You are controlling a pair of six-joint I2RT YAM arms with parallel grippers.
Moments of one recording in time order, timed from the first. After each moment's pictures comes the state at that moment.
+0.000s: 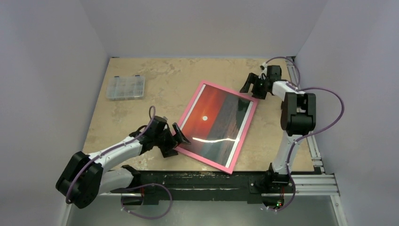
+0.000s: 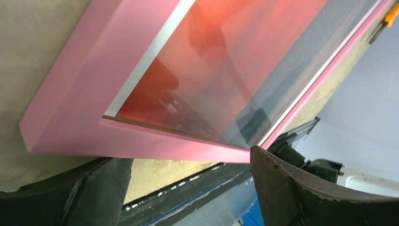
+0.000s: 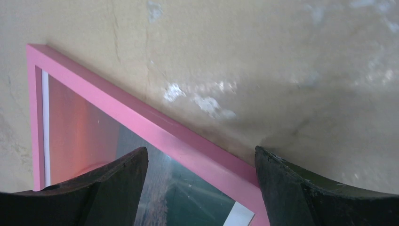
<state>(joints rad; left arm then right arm) -0.58 1.13 0.42 -0.23 0.32 -1.16 -0.03 2.06 1.43 -0.29 -0.40 0.31</state>
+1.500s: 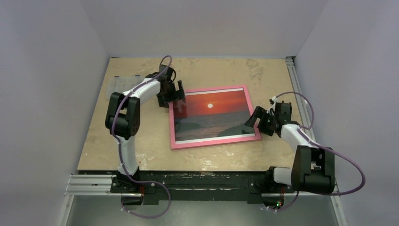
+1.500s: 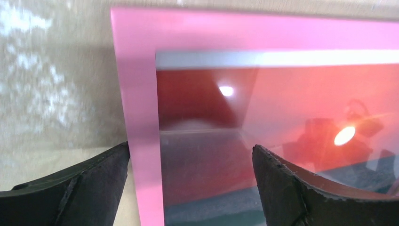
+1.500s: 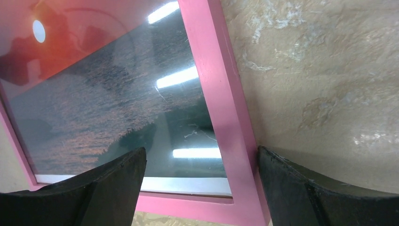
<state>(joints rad) -0.30 2.05 1.54 -0.63 0.12 -0.56 -0.09 1.27 0.55 -0.21 -0.39 0.39</state>
